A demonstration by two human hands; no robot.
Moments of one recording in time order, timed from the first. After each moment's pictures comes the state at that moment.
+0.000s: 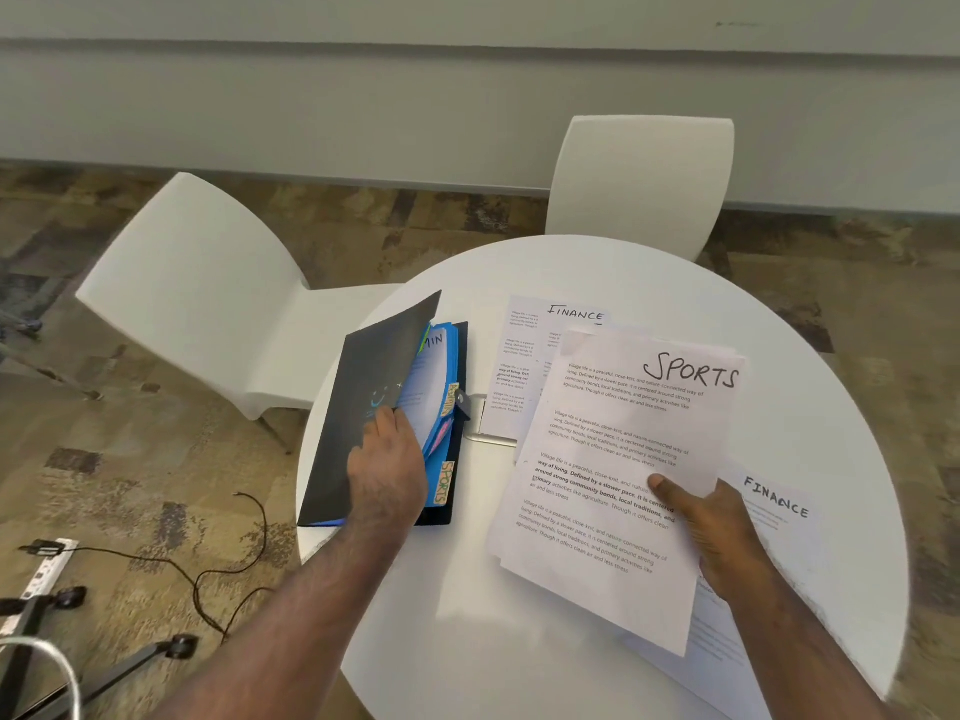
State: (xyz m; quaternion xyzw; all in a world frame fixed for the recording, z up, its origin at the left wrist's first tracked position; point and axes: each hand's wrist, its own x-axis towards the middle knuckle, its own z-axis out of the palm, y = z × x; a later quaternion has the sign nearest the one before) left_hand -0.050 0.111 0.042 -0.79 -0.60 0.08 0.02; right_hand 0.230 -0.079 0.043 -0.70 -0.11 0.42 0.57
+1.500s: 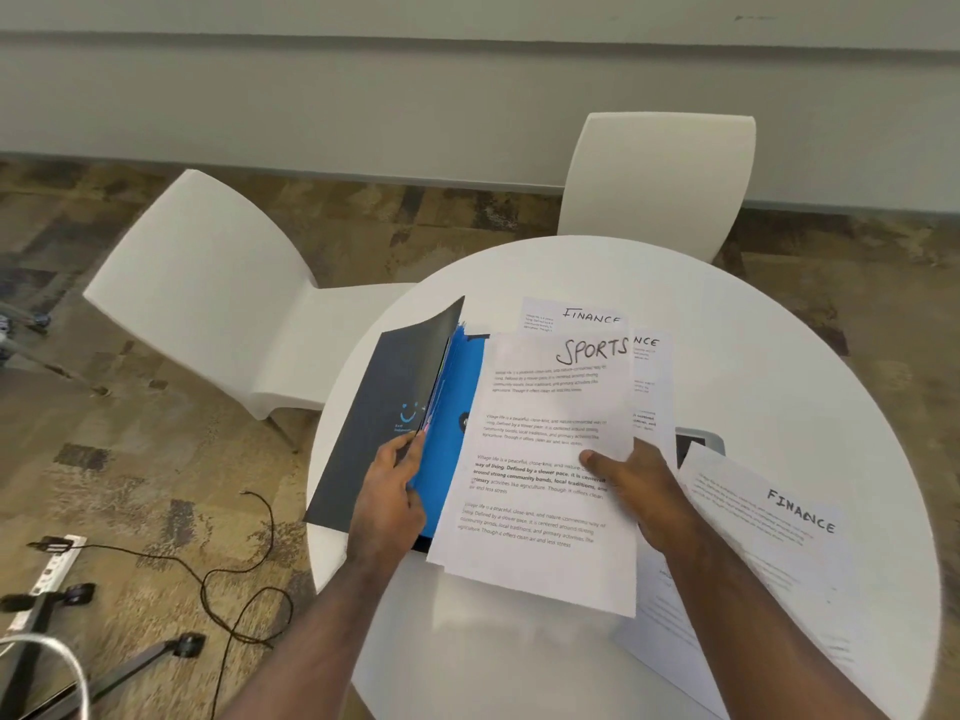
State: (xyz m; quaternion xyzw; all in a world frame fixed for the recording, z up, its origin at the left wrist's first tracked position) left_hand -0.095 0.106 -0.003 -0.77 -0.54 -0.19 -0.28; right_hand 0.185 0.007 0.052 -0.72 -0.19 0.49 0.46
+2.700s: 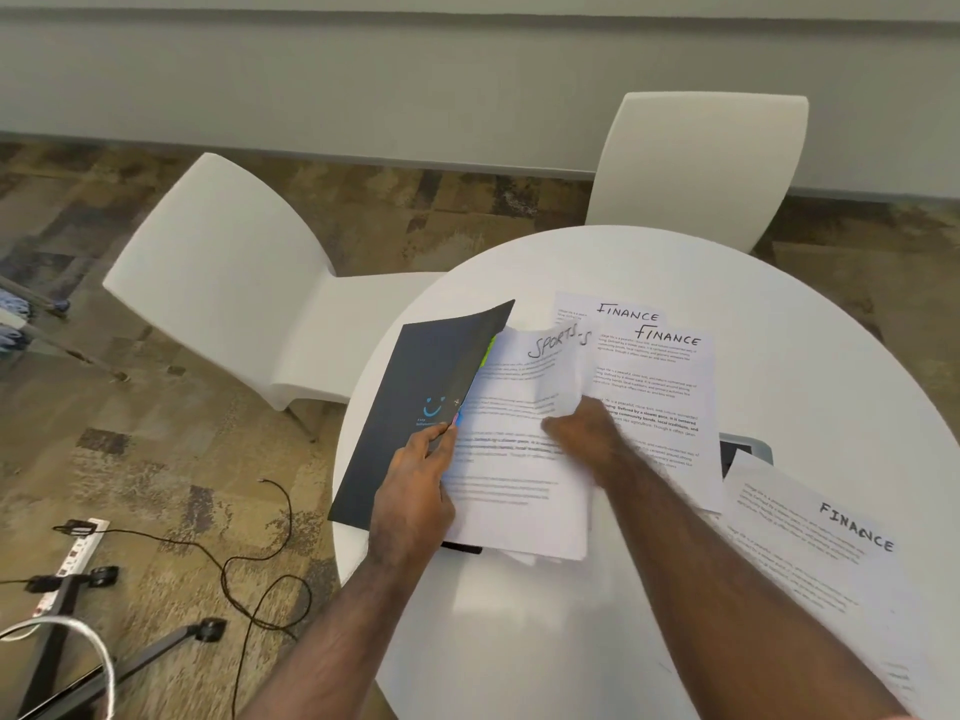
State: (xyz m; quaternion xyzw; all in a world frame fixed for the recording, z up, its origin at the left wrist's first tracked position) left_hand -0.093 0.122 0.025 -0.80 -0.55 -0.11 -0.21; right_hand 0.138 0.118 0.018 -0.79 -0.25 0.45 0.33
